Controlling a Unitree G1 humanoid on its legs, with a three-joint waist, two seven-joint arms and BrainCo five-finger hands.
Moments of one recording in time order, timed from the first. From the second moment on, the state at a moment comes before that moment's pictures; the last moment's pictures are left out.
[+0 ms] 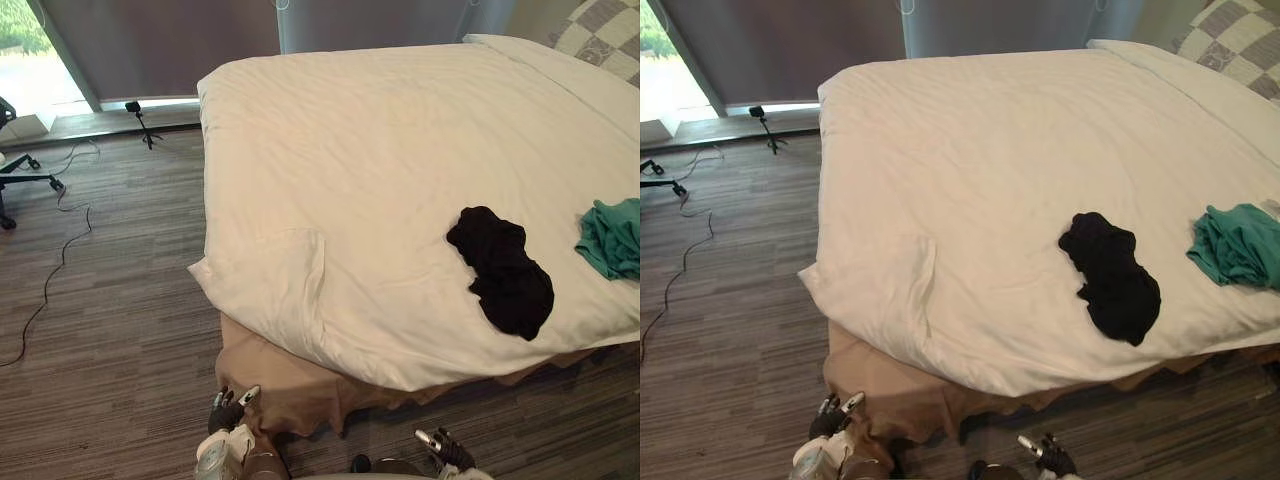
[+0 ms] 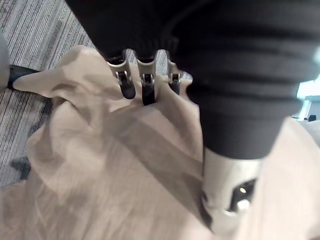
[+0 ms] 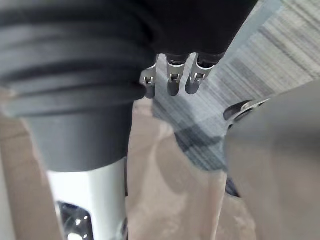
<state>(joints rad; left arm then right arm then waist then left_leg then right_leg) 0.03 0.05 0.21 0.99 -0.28 -0.23 0.04 0.18 -0.04 -0.37 0.97 0.22 -0.04 0.17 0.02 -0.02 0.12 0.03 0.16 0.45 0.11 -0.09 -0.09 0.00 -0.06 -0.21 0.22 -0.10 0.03</state>
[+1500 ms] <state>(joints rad) -0.30 0.43 -0.24 0.43 0.18 -0.23 -0.01 0.15 -0.08 -0.19 1.00 0.20 -0.03 0.11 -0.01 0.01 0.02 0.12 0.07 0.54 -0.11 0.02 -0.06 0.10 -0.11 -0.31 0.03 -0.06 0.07</state>
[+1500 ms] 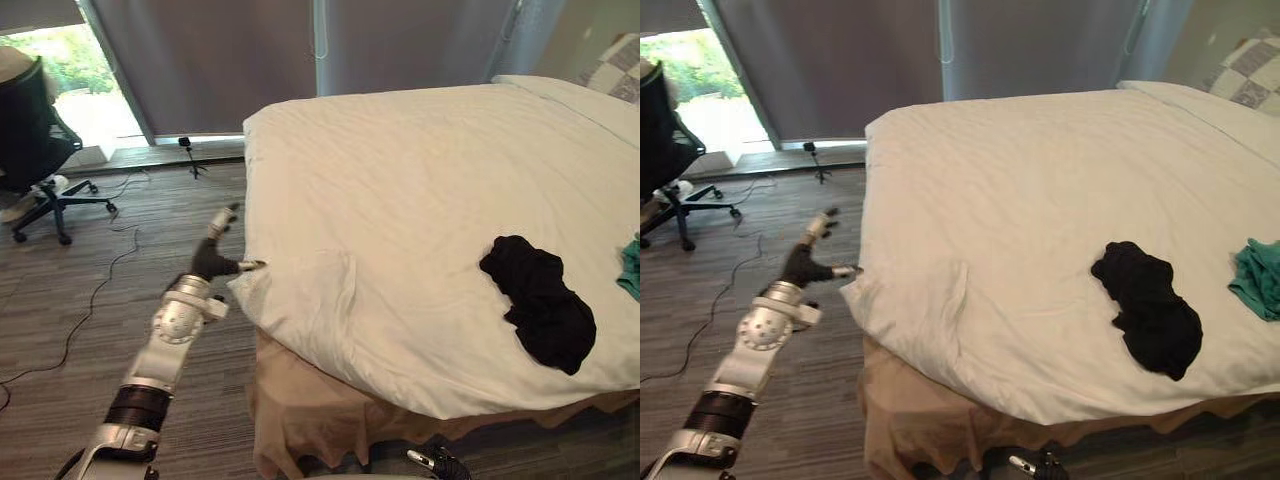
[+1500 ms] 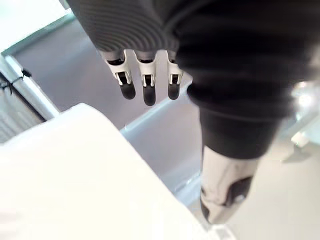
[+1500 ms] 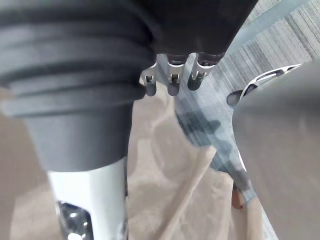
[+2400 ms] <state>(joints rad) -0.38 0.35 -0.34 0.77 0.40 -0.03 0.07 0.01 -0.16 -0.33 0.97 0.48 -0.09 0.07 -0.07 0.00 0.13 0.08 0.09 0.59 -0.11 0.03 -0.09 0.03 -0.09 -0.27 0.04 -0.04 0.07</state>
